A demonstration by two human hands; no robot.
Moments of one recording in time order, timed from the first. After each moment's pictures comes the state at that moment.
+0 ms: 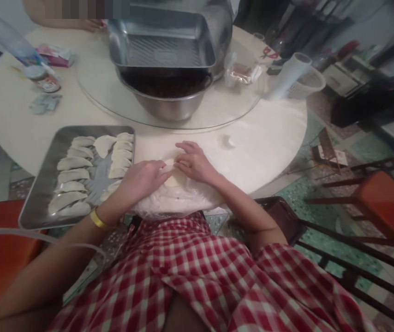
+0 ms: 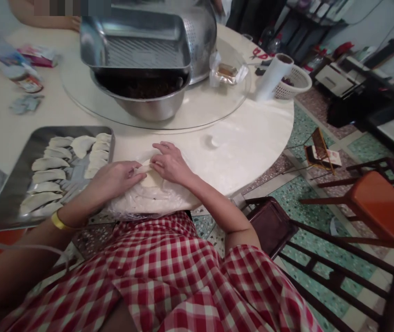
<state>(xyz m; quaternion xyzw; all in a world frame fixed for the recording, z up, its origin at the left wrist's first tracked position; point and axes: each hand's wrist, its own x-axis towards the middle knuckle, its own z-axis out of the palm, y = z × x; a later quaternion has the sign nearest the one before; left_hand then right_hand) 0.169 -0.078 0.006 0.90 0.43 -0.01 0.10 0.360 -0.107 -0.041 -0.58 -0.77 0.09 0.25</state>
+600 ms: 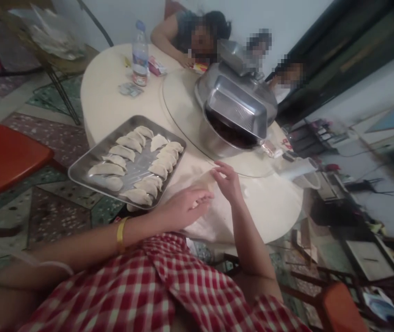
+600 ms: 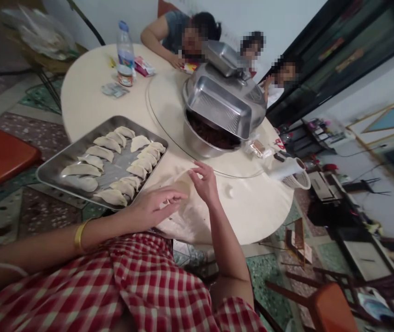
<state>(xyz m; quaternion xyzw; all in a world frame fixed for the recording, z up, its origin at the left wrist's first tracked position) 0.152 -0.136 0.016 0.72 0.35 0.33 0.50 0.358 -0.075 0.001 -0.61 -0.65 0.22 0.41</state>
